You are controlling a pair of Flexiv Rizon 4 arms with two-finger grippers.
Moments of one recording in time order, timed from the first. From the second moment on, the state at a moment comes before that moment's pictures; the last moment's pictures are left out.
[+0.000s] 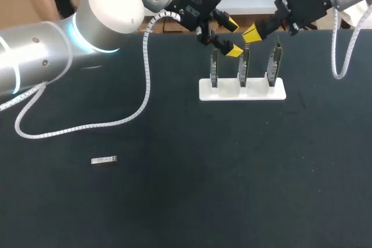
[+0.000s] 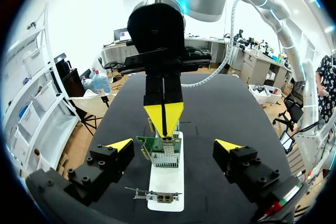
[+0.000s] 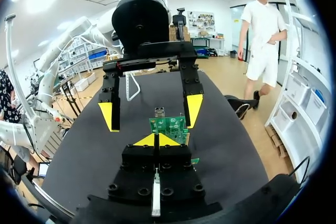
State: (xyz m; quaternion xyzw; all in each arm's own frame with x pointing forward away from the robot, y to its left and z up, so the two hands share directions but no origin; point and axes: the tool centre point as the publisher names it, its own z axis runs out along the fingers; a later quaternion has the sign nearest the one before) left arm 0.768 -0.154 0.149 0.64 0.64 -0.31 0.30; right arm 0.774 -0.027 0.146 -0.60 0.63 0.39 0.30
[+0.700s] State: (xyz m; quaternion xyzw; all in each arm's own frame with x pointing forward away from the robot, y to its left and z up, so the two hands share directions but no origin) left arm 0.768 -0.154 0.149 0.64 0.64 -0.31 0.30; right arm 0.771 -0.027 0.142 -0.60 0.64 0.39 0.29
